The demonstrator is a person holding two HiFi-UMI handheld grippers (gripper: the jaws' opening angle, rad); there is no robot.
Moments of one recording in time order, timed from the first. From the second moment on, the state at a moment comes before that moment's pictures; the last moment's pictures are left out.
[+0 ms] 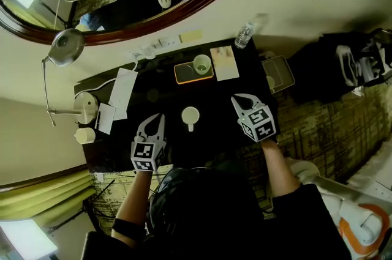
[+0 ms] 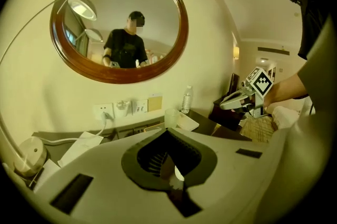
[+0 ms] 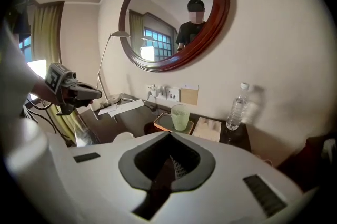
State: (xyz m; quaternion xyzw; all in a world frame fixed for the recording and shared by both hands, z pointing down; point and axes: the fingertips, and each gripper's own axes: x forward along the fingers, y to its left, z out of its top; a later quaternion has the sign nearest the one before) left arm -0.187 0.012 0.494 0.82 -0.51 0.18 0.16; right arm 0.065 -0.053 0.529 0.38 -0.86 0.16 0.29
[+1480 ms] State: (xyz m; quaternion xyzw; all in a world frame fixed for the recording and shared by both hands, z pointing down) left arm -0.080 0.022 0.614 0.82 -0.32 0.41 0.27; right arm 0.098 0.013 0.569 0.40 -0.84 0.23 0.27
